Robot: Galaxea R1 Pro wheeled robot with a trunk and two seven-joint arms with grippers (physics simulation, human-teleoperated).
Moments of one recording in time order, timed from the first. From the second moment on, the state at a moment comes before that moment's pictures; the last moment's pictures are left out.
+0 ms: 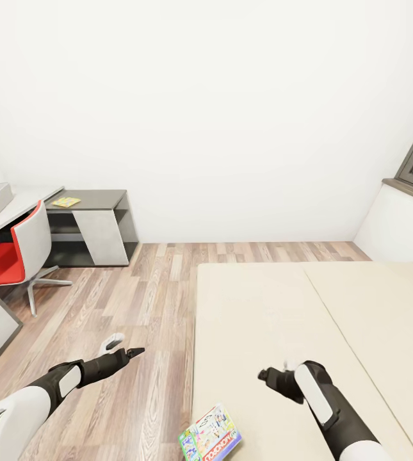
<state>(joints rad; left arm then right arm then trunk) -0.81 0.21 0.34 -0.07 0.08 0.30 -0.73 -0.46 -0.03 0.05 -0.90 -0.69 0.79 -0.33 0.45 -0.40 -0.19</state>
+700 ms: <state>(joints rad) -0.81 0.21 0.34 -0.07 0.08 0.30 -0.73 -0.49 -0.09 0.06 -0.73 -0.68 0.68 -0.07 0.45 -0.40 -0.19</state>
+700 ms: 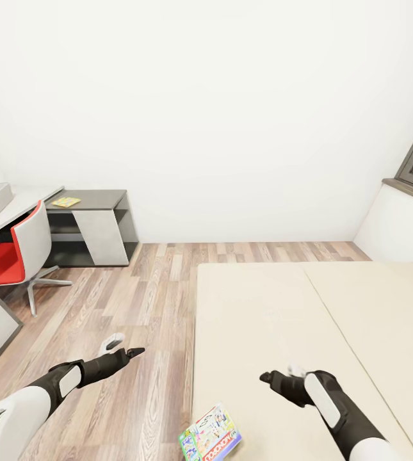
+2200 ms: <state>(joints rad) -0.81 0.23 0.31 -0.41 0.07 0.77 -0.87 -0.49 -0.11 0.05 -0.73 -0.54 0.68 0.28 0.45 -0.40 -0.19</state>
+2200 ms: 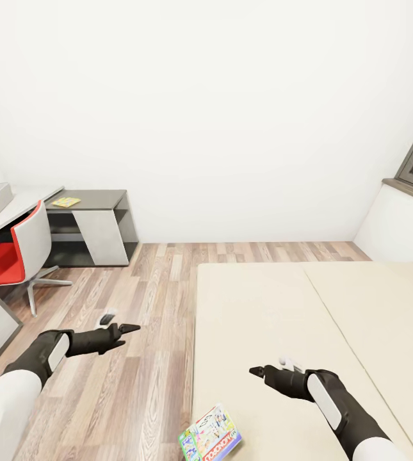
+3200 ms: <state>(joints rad) -0.82 0.23 0.31 -0.42 0.07 0.76 -0.88 -0.49 -0.02 0.04 -0.72 -0.56 0.68 0.28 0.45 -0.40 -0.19</state>
